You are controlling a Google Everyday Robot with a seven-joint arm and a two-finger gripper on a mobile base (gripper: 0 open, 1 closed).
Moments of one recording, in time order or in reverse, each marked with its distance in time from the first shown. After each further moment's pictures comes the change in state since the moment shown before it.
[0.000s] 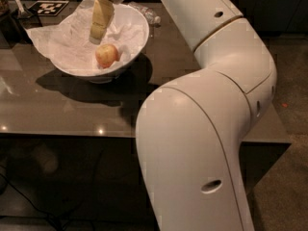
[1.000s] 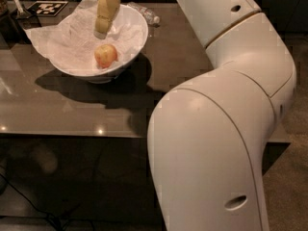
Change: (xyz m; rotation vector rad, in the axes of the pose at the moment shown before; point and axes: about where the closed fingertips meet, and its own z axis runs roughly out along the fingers) arm 0.010 0.009 -0.036 0.013 0.002 -0.022
